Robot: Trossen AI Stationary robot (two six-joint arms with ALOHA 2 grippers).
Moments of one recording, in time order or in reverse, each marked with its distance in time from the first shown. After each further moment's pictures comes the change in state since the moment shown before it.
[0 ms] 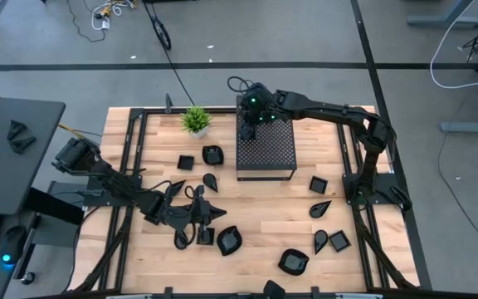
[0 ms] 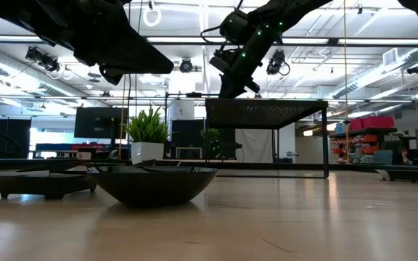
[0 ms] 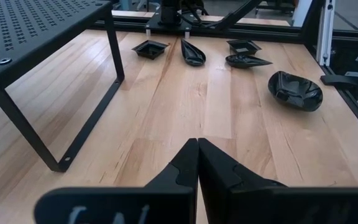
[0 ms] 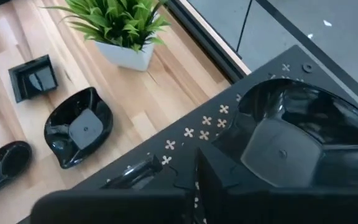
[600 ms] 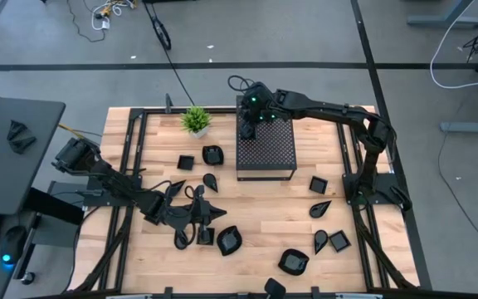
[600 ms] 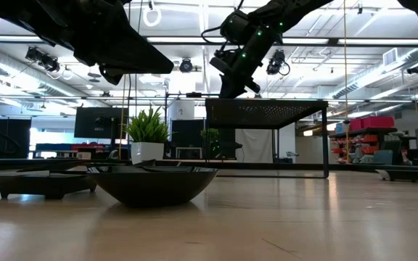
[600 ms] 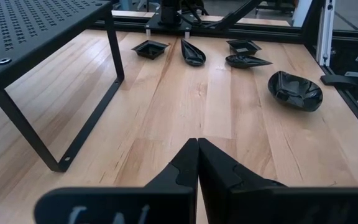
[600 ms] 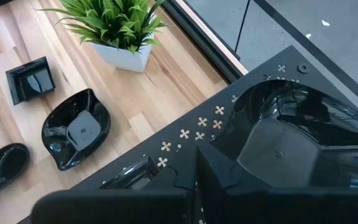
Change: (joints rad) left arm 0.000 0.000 0.000 0.000 0.000 -0.001; right arm -0.010 0.000 0.000 0.002 0.003 0.000
